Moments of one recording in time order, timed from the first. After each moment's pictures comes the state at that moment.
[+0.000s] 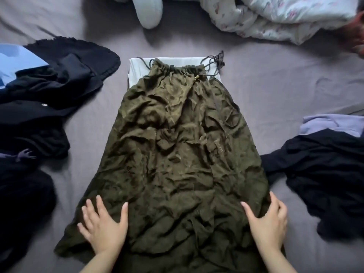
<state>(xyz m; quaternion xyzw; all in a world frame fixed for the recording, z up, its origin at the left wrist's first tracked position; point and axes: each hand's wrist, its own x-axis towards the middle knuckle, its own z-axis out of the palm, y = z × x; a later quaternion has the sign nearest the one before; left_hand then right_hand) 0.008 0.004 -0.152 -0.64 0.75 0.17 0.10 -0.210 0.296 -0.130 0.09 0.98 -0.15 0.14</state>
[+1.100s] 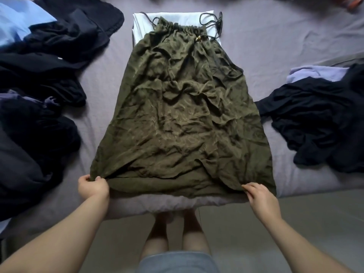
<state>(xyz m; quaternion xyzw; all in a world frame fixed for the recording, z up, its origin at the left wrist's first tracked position) 0.081 -0.003 -0.079 -0.81 0.50 0.30 -0.06 -0.113 0.400 -0.100 -0.25 0.94 -0.03 0.22</state>
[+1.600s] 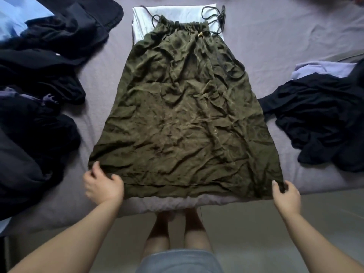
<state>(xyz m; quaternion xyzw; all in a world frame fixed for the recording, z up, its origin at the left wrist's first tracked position) 0.082 0.020 -0.092 -0.68 0.71 0.17 0.06 -0.145 0.421 -0.095 0.21 0.94 -0.16 0.24</state>
